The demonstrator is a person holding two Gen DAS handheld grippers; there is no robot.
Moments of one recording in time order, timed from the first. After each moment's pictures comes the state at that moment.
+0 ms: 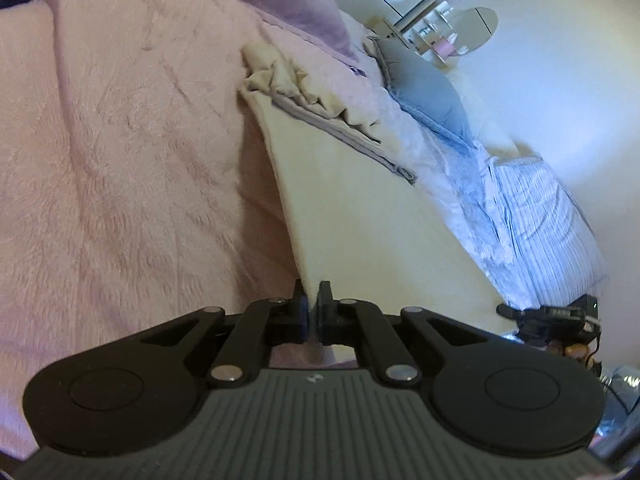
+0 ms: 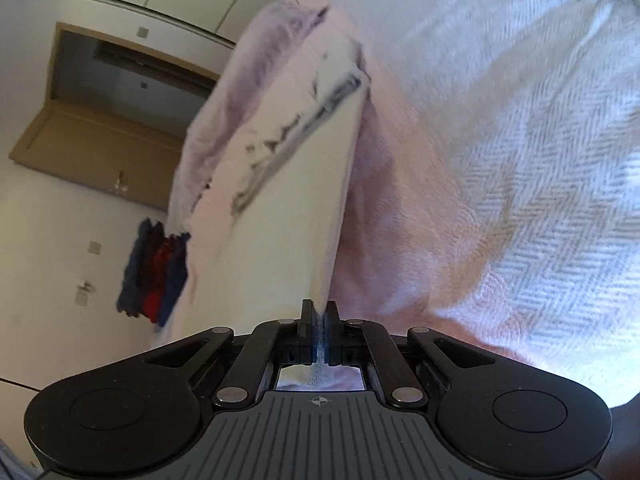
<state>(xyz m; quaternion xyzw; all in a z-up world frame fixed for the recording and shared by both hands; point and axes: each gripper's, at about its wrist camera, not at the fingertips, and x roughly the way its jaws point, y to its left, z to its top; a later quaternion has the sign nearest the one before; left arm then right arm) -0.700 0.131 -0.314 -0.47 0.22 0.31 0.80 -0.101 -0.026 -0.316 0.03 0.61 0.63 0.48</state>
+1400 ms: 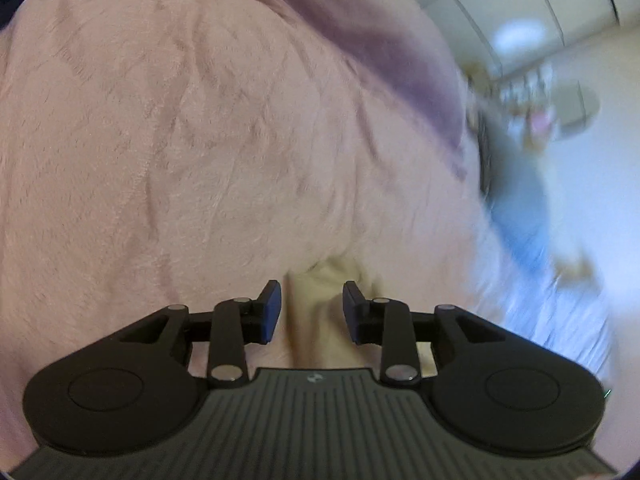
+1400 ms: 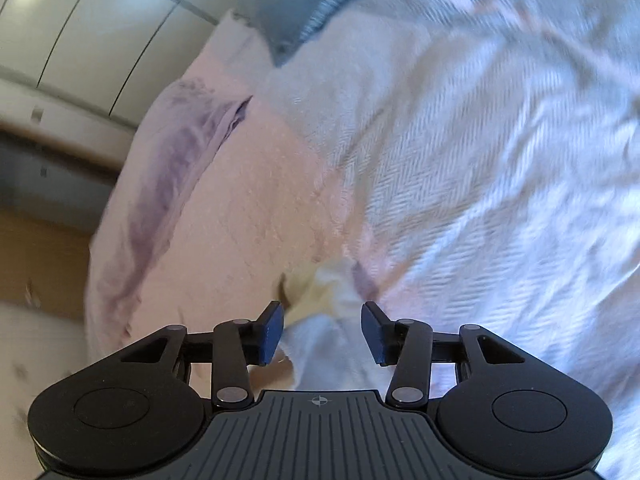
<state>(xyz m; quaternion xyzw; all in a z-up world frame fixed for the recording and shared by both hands) -0.642 0.406 -0.335 -0.54 0.23 0.38 0.72 -0.071 0.207 -0.313 0.01 0.60 0.50 0.62</state>
